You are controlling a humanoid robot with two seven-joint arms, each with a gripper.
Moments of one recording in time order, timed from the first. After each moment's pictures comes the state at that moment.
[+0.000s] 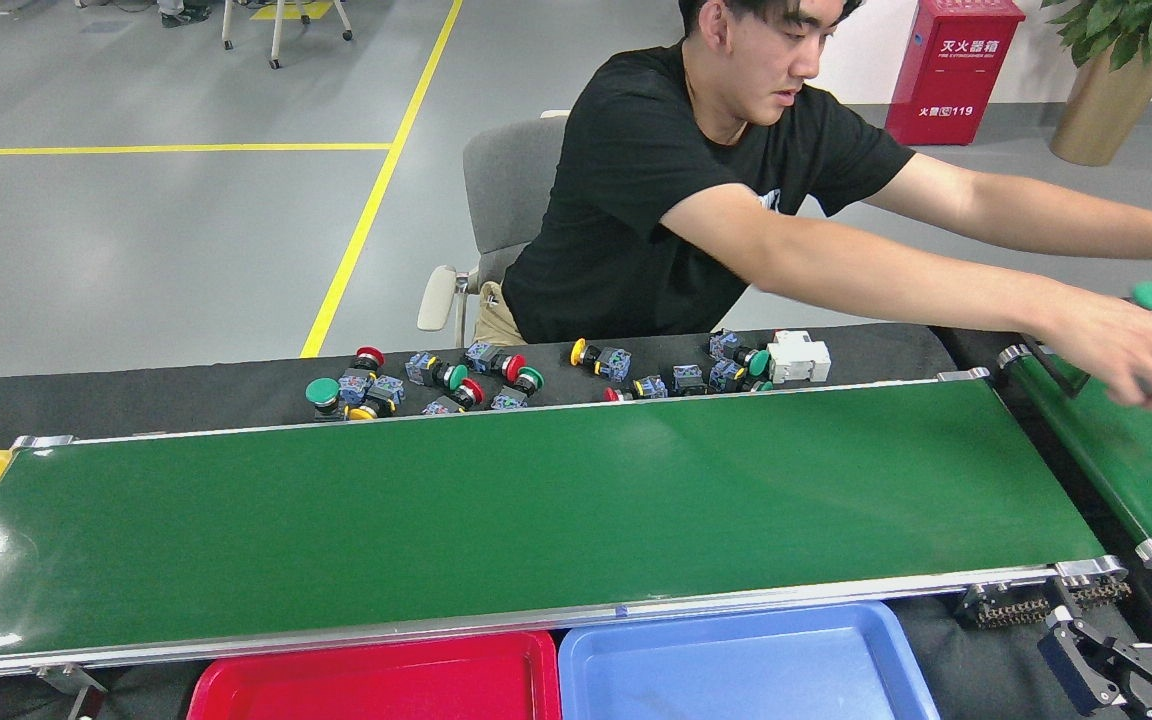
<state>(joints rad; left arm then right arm) 0.36 0.08 0.64 -1.67 -1.31 -0.51 -0.05 0.26 -0.35 -0.28 -1.55 1.00 -0.30 -0.13</state>
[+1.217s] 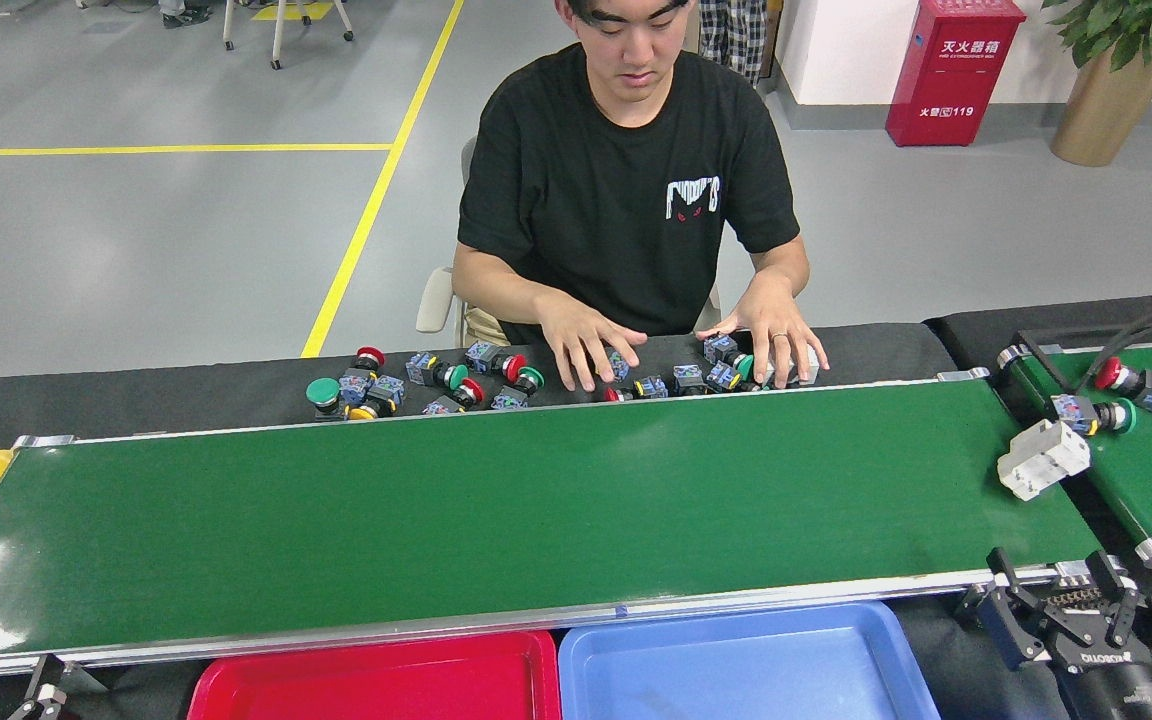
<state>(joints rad) 0.30 0.08 0.67 -1.67 -1.32 -0.45 -0.01 0.08 -0.30 -0.17 -1.46 1.08 -0.14 -0.08</state>
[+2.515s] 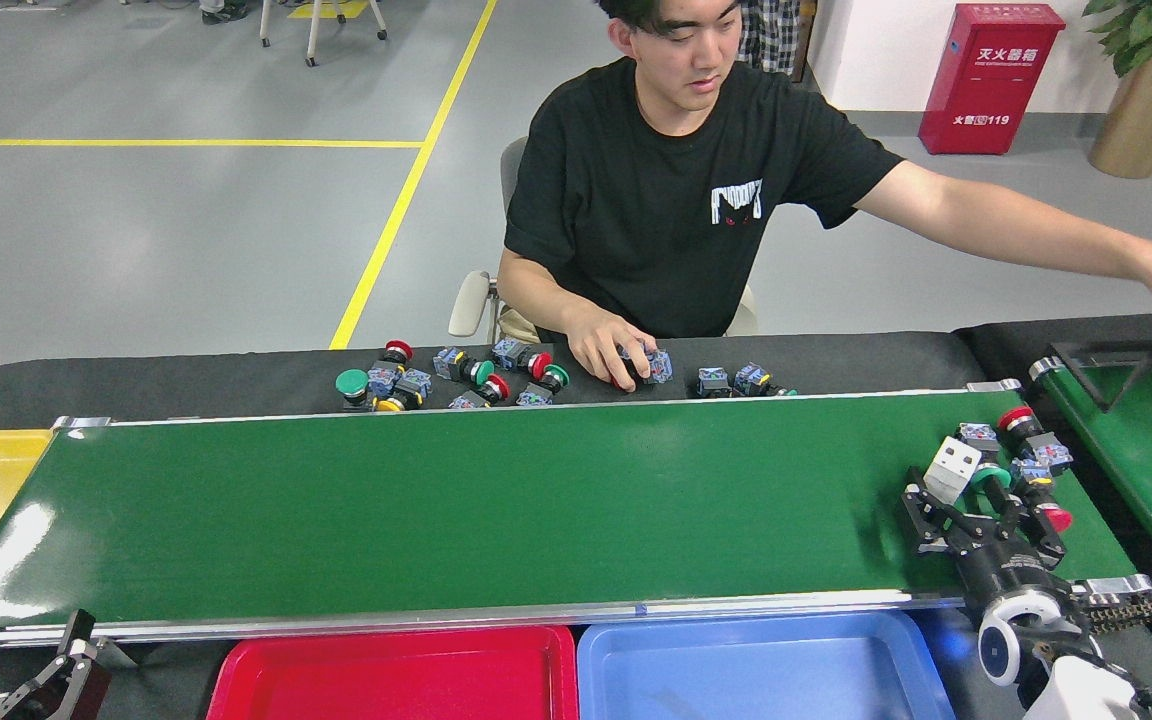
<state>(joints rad) 0.22 0.08 0.61 -1.64 -1.32 -0.46 -0.01 -0.26 -0.25 0.05 -1.11 1.09 -0.07 0.00</state>
